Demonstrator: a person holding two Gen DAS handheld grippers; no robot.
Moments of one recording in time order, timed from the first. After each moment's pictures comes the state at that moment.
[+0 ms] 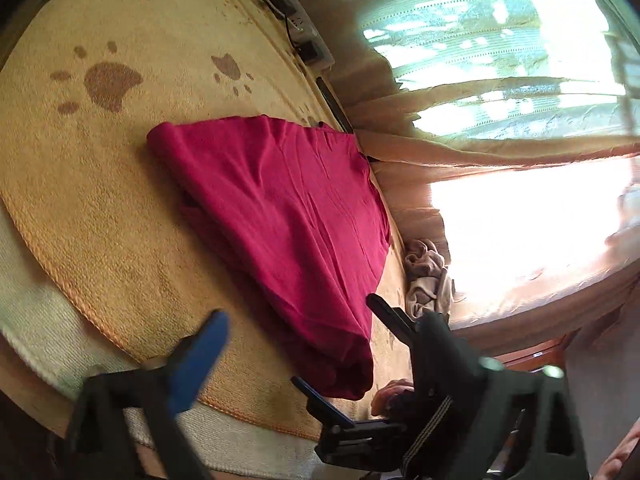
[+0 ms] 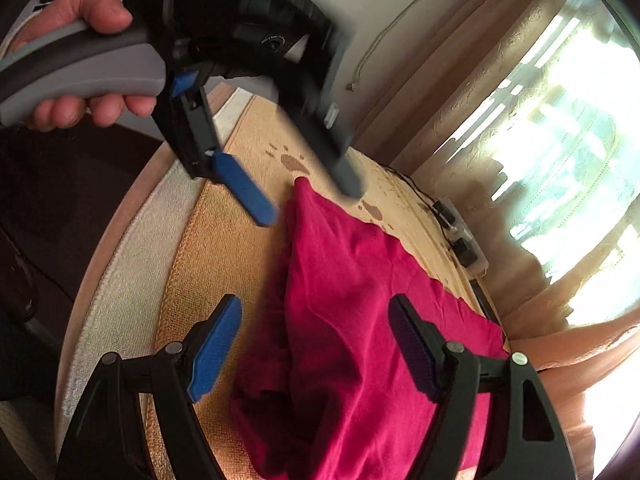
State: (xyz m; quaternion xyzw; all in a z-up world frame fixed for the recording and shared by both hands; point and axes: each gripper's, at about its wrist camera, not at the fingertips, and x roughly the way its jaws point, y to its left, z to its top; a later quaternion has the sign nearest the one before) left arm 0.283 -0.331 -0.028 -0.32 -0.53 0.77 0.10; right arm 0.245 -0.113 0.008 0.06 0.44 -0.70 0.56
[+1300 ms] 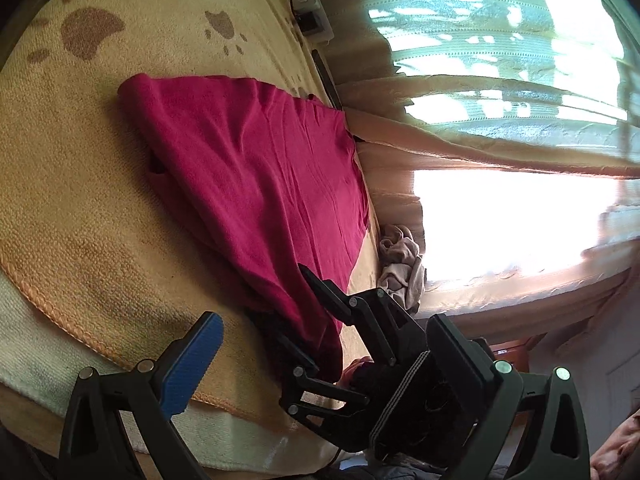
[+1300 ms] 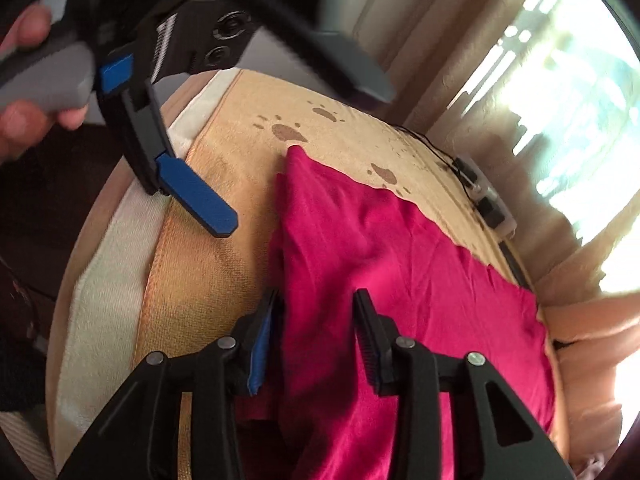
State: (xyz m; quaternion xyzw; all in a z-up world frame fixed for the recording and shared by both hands) left arm 0.257 -0.326 -0.033 -0.34 -0.57 0.73 0.15; right arm 0.222 -0.135 0.004 0.13 0.45 -0.68 0.56
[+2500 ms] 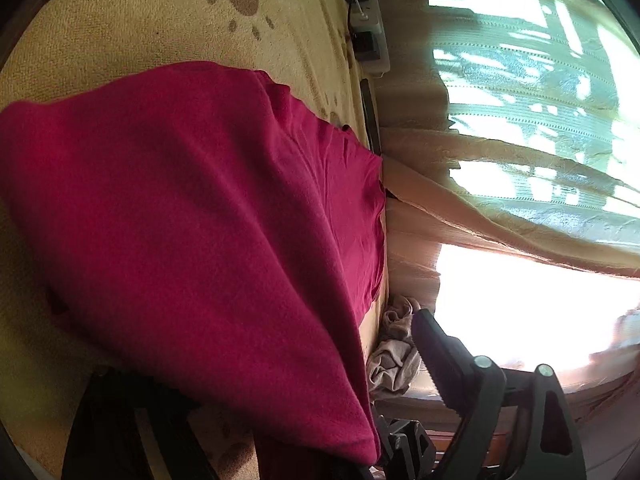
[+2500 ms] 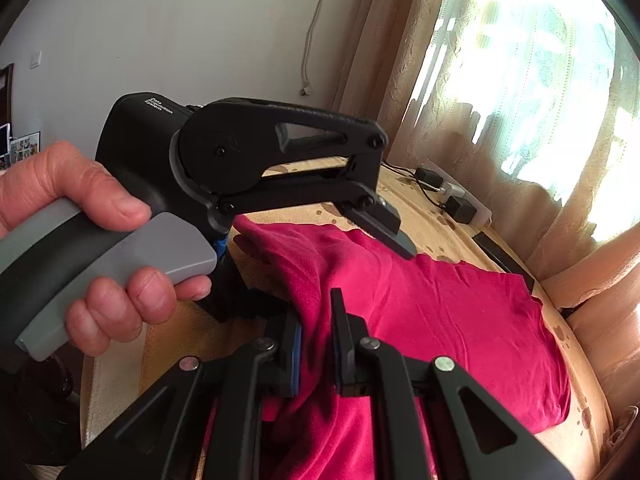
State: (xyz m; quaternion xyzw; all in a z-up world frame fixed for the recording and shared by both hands) left arm 0.180 -0.294 -0.053 -0.31 -0.66 0.68 0.04; right arm 0.163 -0.098 0.063 0.16 0.30 -0.73 0.59
